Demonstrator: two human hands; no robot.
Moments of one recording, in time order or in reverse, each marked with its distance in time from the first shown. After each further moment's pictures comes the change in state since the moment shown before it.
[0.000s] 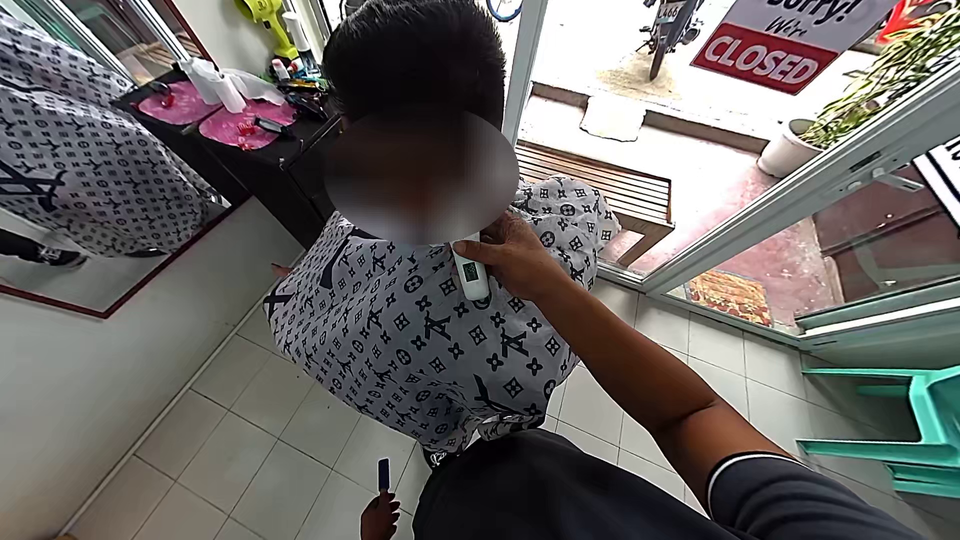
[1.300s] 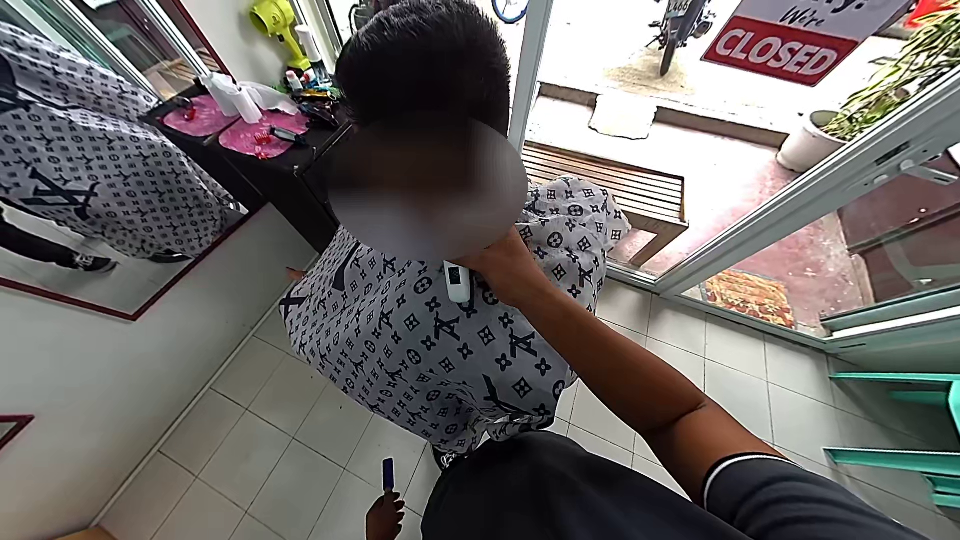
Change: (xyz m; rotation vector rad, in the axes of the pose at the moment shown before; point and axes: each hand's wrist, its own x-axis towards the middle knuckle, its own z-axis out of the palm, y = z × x) left_hand 0.001 0.007 -0.011 -0.015 0.032 0.006; right_hand 0.008 0.006 0.028 -0.149 0.125 -0.082
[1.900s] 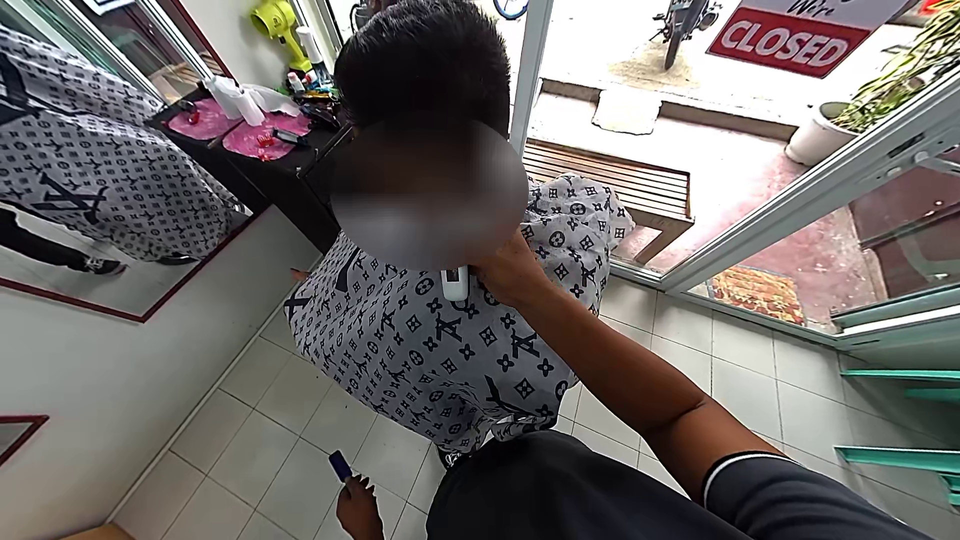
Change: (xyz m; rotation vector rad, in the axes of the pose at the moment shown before) left_hand 0.003 0.040 -0.024 -0.293 0.403 0.233; right_hand 0.000 -0.003 0.005 0.220 -0.017 -0.006
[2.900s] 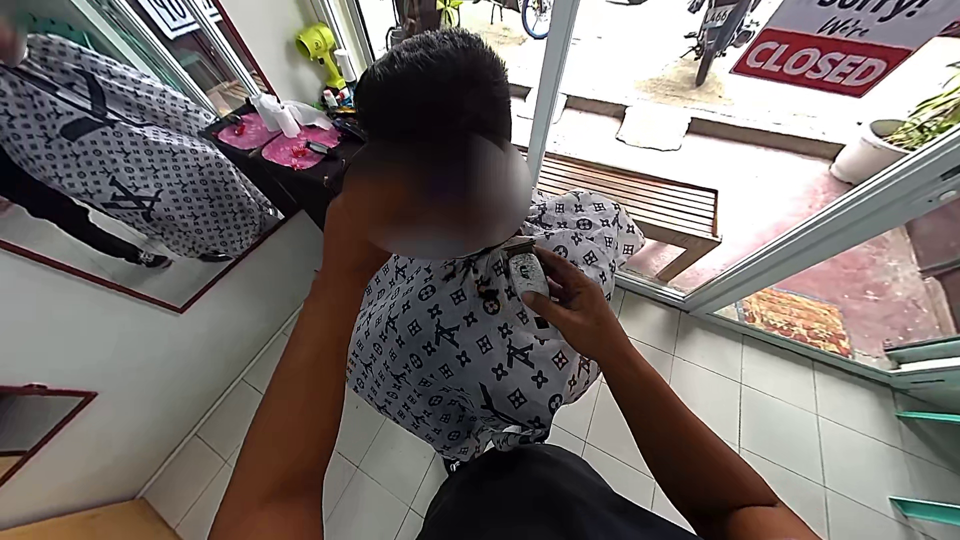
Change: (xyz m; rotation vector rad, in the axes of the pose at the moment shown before) left_hand -0.166 0.516 0.052 0.349 -0.084 2.014; right_hand -0.079 -0.011 -0.088 -0.470 -0.015 -0.127
